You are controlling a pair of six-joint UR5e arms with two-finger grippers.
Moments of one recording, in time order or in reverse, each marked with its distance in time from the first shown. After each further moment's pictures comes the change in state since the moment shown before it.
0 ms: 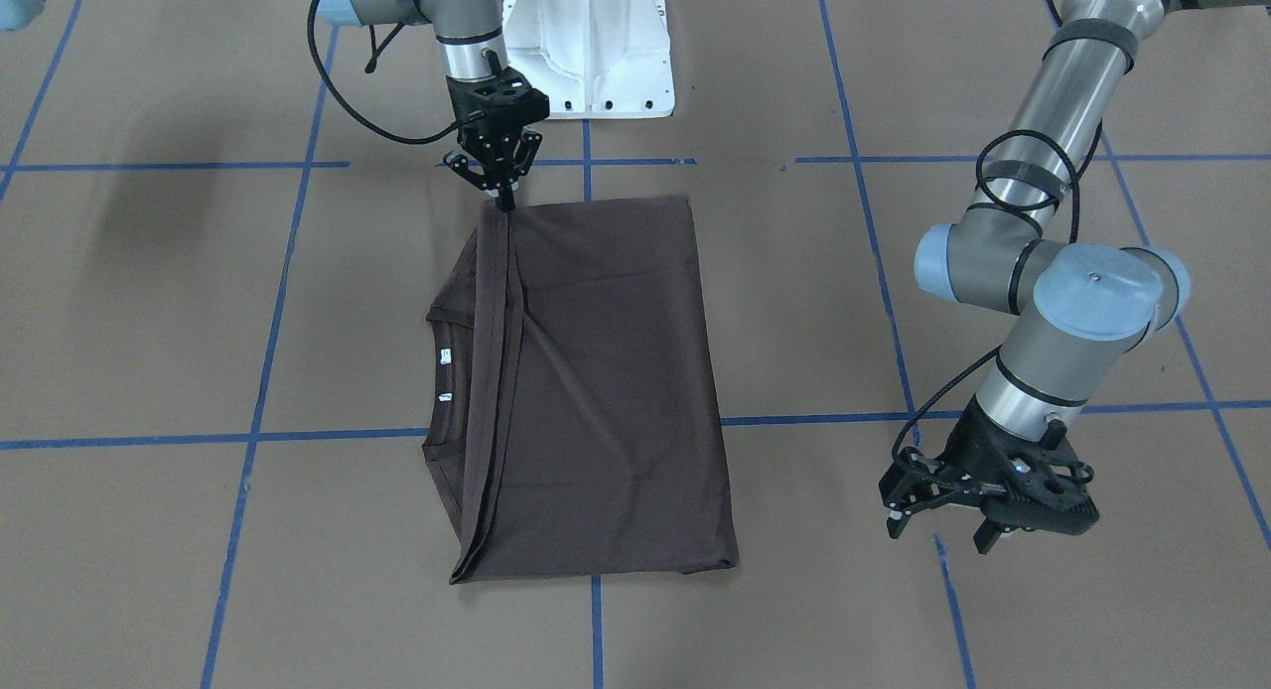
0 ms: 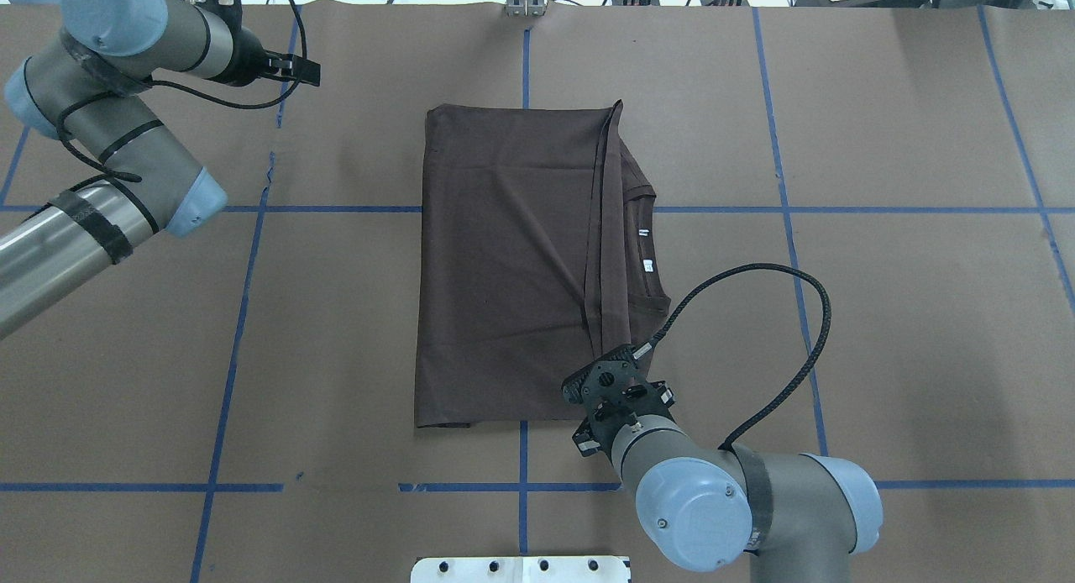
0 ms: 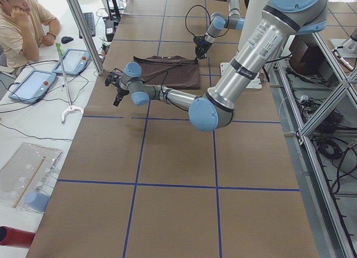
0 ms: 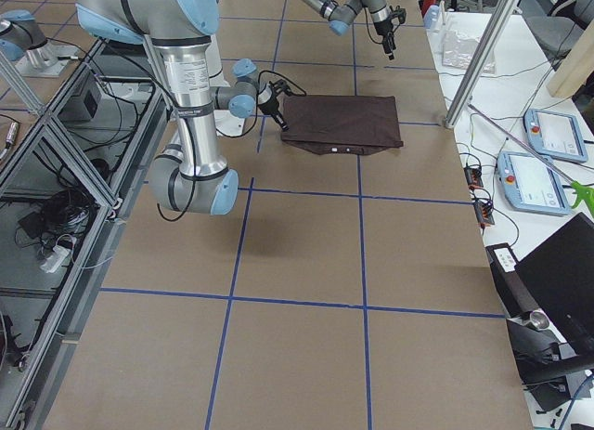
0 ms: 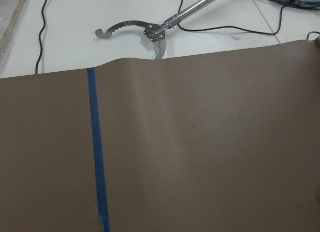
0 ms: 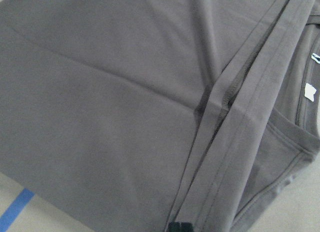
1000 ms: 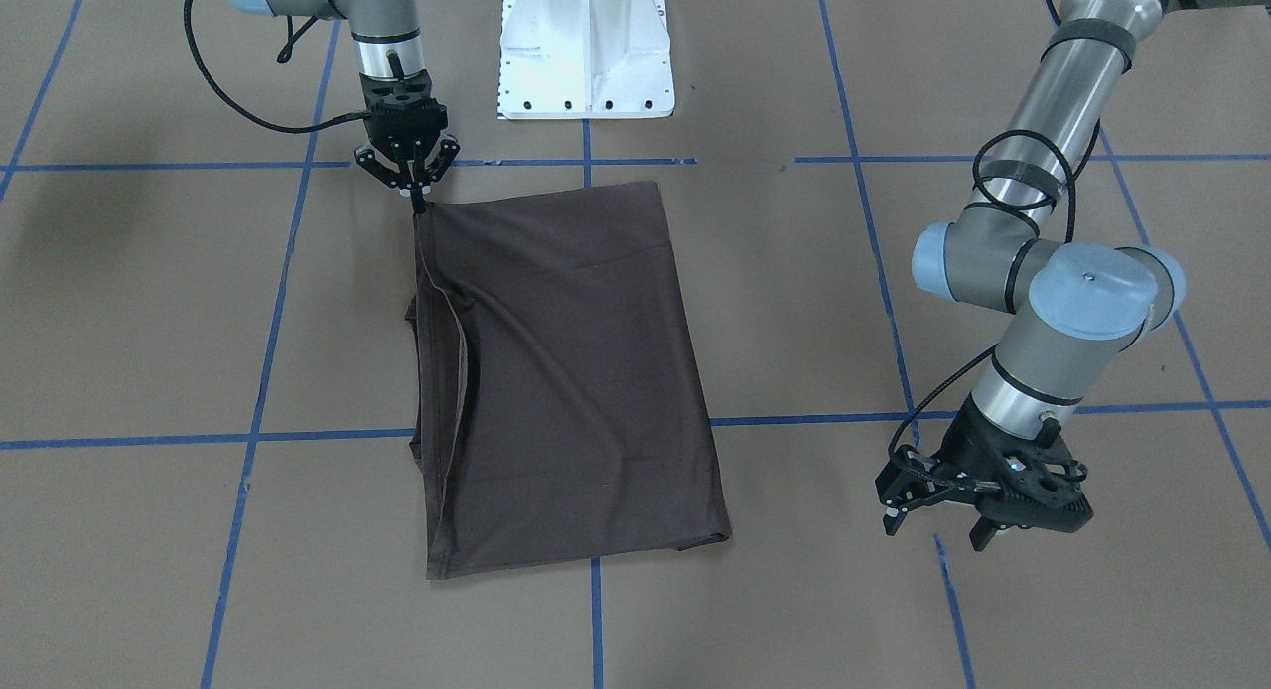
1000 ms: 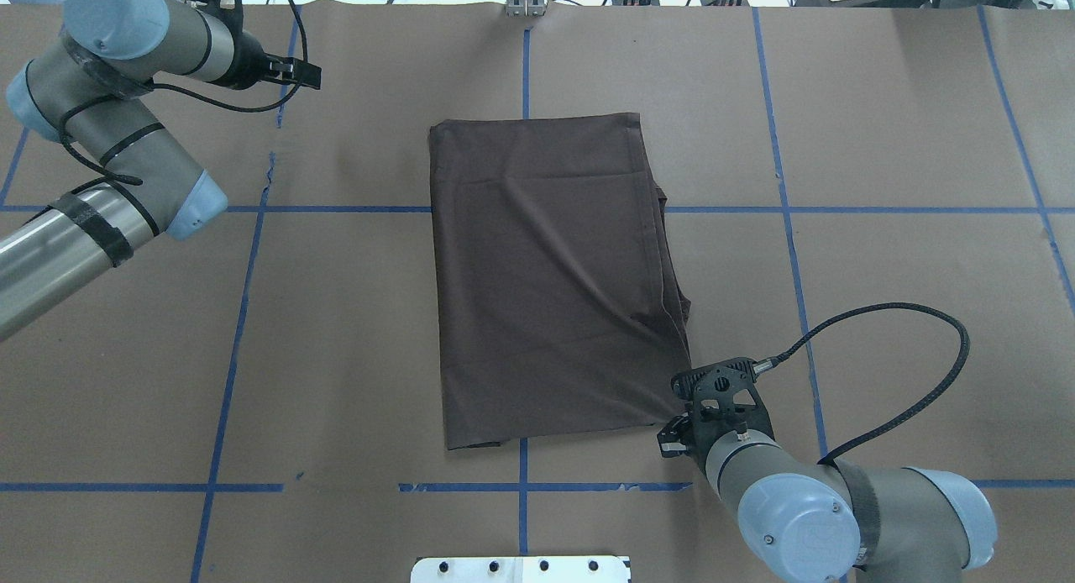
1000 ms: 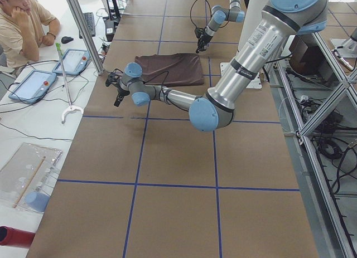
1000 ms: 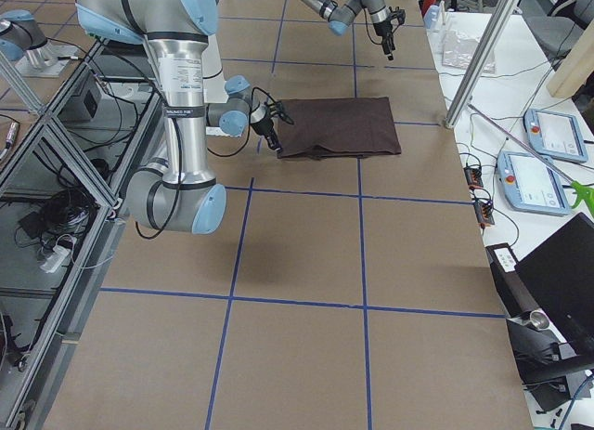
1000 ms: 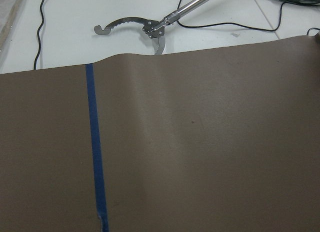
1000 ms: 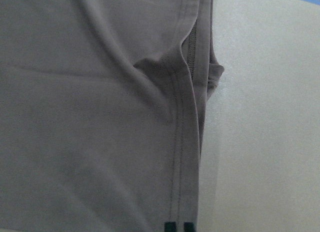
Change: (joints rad) left arm 0.004 0.002 -0.001 0.000 0.000 -0.001; right arm -0.020 -0.214 0.113 0.011 -0.006 0.309
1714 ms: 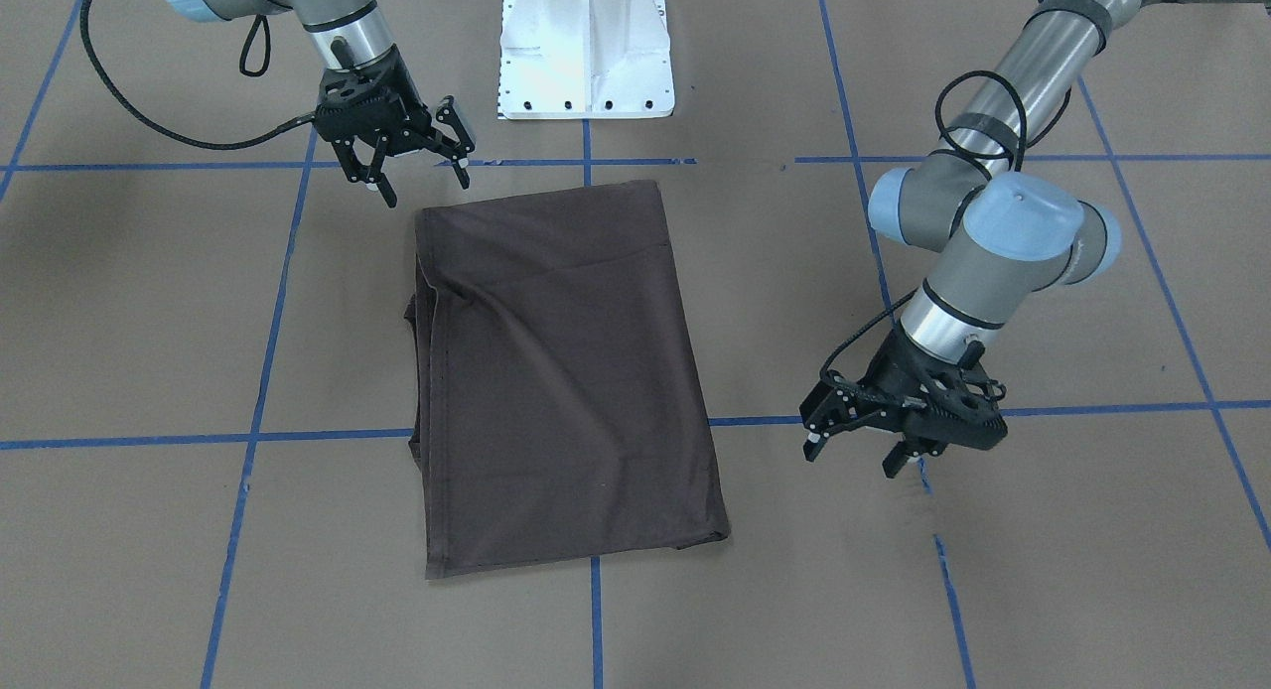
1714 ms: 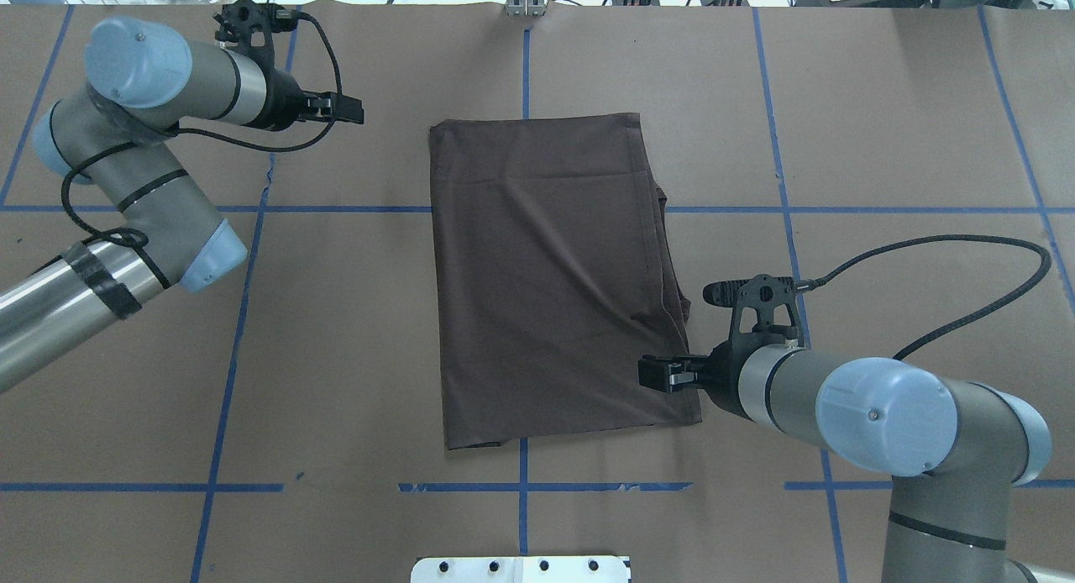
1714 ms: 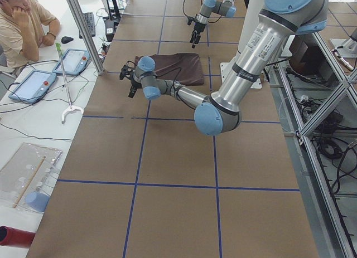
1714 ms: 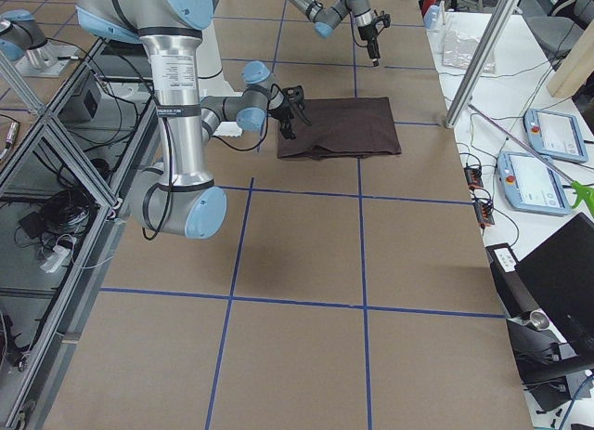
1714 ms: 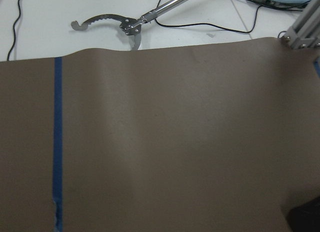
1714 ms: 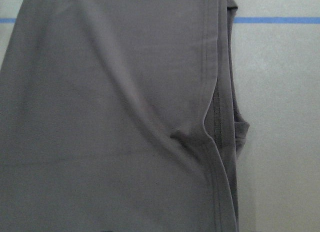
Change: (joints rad) left arm 0.135 0.118 -0.282 0.018 -0.001 -0.246; right arm 0.226 -0.008 0.055 0.232 0.293 0.057
